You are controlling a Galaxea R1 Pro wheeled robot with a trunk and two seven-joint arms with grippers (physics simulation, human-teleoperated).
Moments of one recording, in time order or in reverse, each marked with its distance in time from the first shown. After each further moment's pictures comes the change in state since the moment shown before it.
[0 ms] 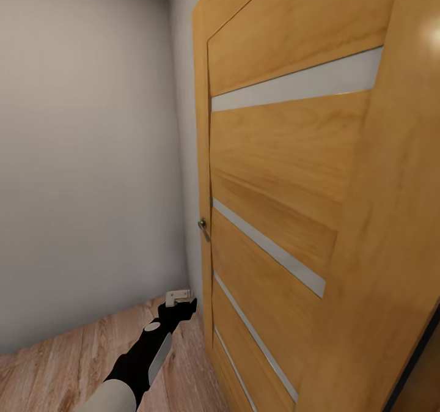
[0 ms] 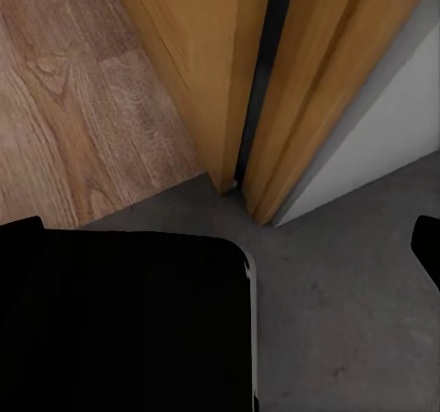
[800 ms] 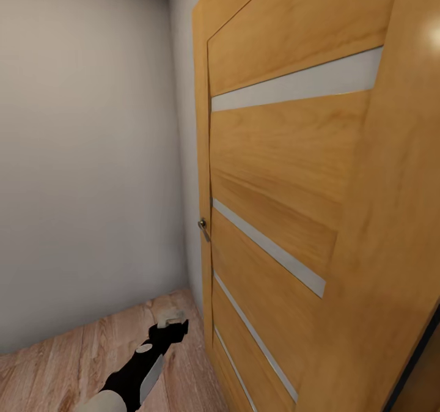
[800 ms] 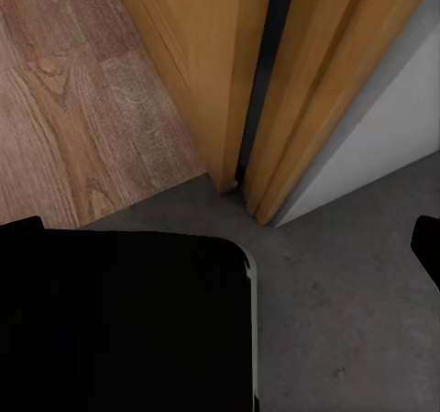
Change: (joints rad) left arm 0.002 0.041 0.013 0.201 0.005 -0.109 0.000; right arm 0.000 0.000 0.000 0.000 0.001 0.000 0.000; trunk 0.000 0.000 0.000
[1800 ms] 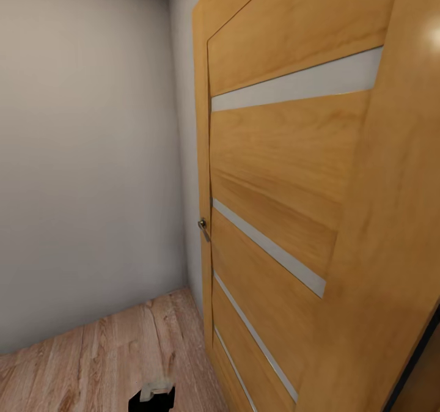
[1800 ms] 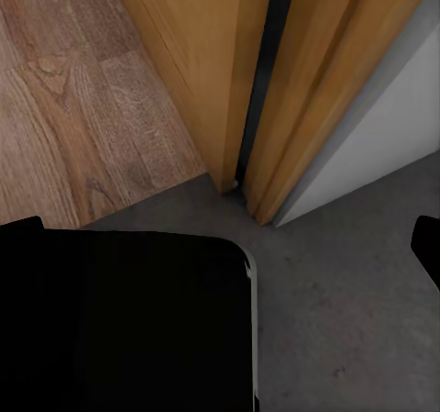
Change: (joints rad) left arm 0.043 0.034 0.000 0.494 0.004 -0.384 0.005; right arm 0.000 0.000 0.000 0.000 0.000 0.000 0.000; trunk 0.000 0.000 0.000
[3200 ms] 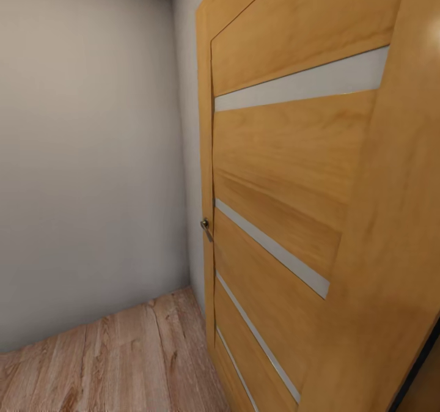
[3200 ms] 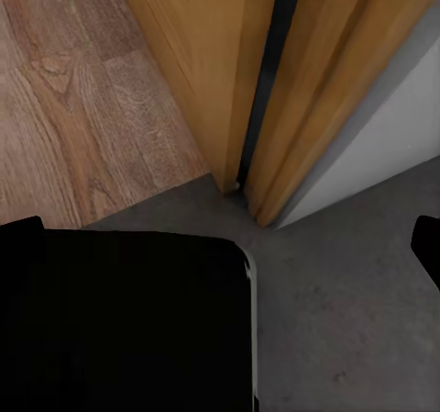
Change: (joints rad) left arm 0.231 0.019 0.001 0.002 0.002 -0.282 0.010; right arm 0.000 0.000 0.000 0.000 0.000 0.000 0.000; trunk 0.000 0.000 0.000
